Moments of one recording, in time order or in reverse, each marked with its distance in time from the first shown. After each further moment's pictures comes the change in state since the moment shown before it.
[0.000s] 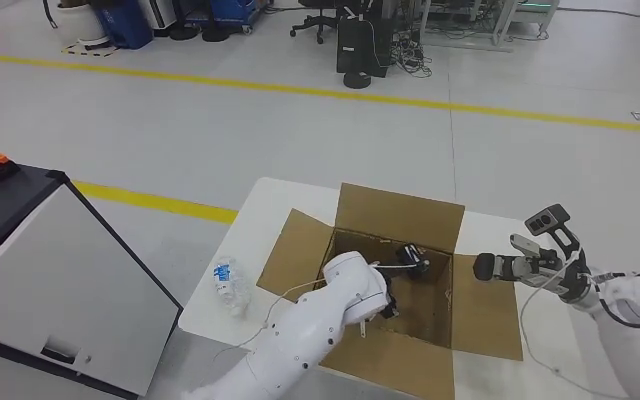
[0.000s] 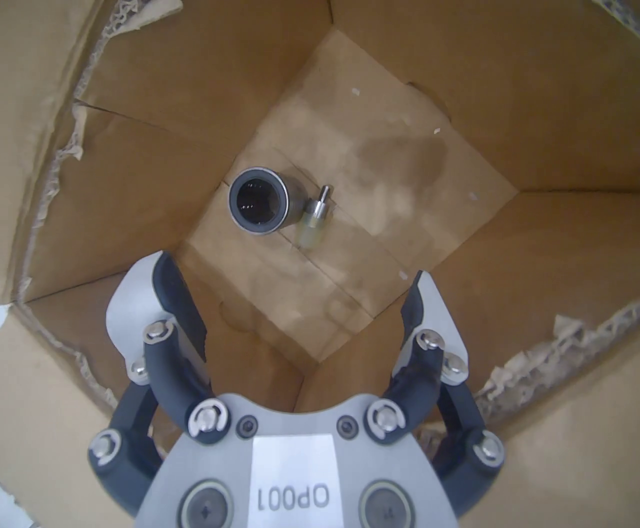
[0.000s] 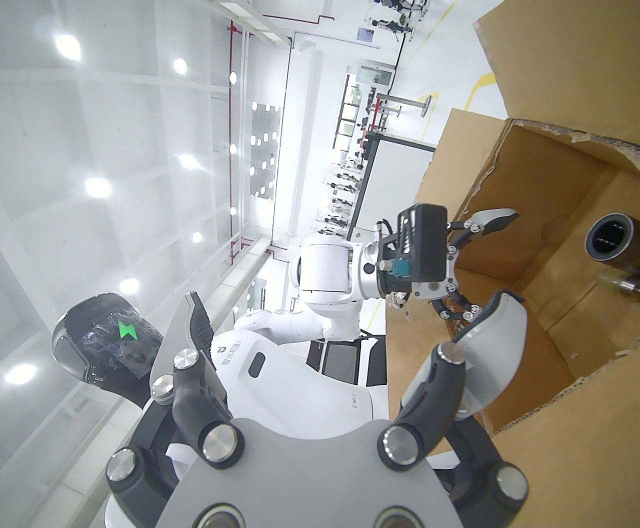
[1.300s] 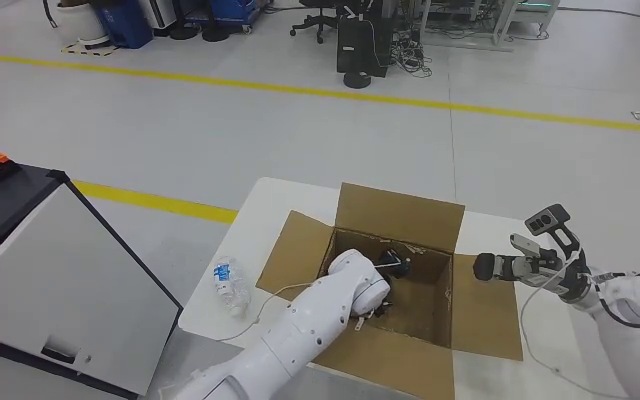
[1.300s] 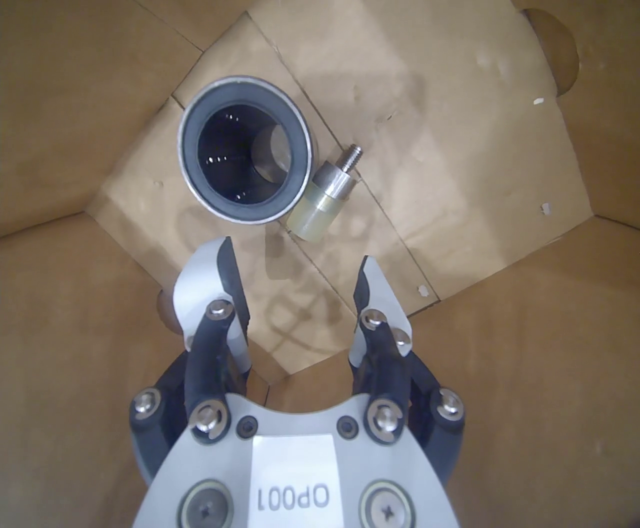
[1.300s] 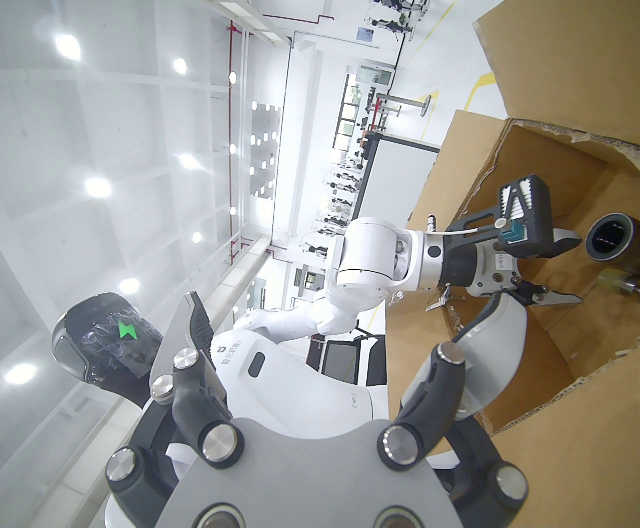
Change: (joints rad) left arm -0.106 -0.051 0.052 0.326 -0.103 0.148 -0.003; right arm 0.000 0.000 0.000 0.000 0.000 0.000 0.000
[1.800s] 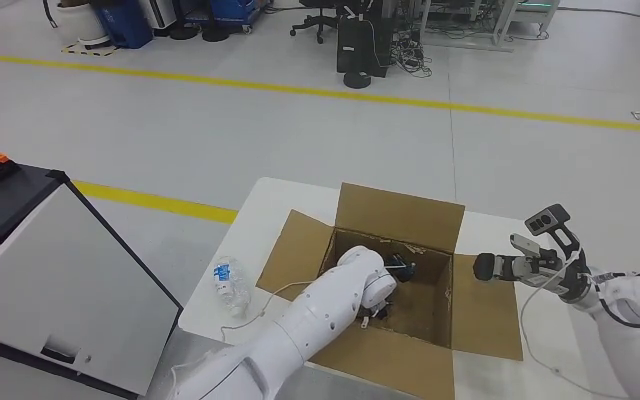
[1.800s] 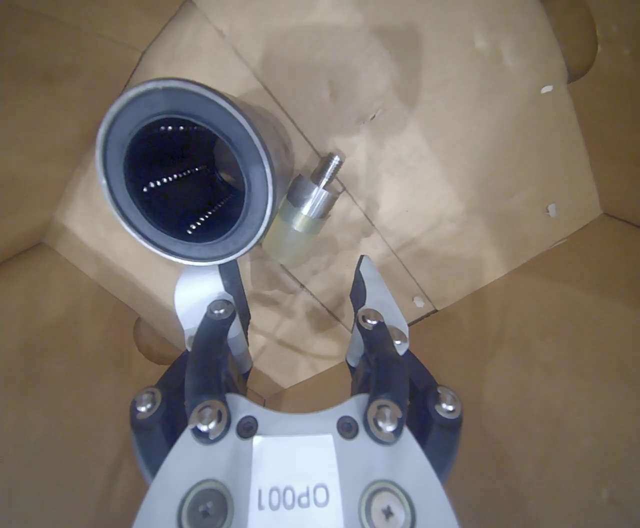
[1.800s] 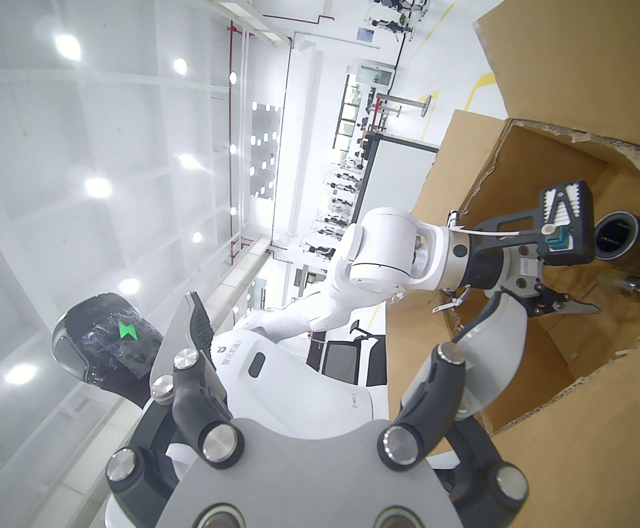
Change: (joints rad) left arm -0.117 -0.071 0.078 0.249 -0.120 -0.053 0.057; right arm 0.000 0.000 0.000 0.000 0.000 0.000 0.000
